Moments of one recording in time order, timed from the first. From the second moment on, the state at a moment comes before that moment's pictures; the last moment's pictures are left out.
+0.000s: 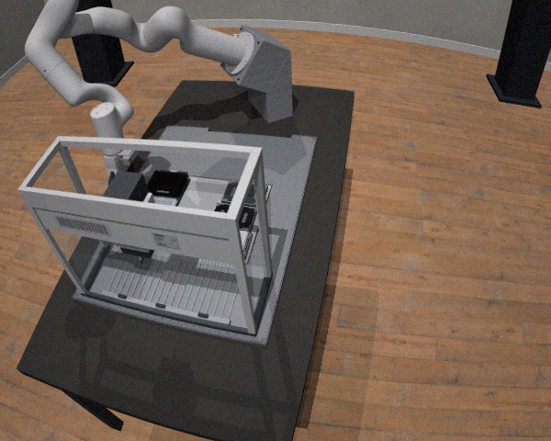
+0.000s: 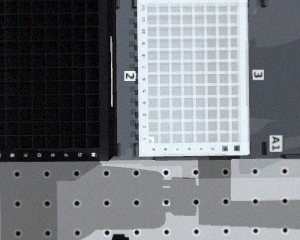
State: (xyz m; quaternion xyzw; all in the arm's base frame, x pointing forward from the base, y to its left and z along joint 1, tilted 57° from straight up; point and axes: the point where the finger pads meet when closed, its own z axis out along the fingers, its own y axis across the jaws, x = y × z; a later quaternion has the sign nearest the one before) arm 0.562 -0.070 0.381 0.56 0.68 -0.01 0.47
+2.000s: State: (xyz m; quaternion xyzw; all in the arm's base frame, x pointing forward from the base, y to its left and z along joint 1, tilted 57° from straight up) arm 0.617 -0.116 0.334 0.56 0.68 -0.01 0.47
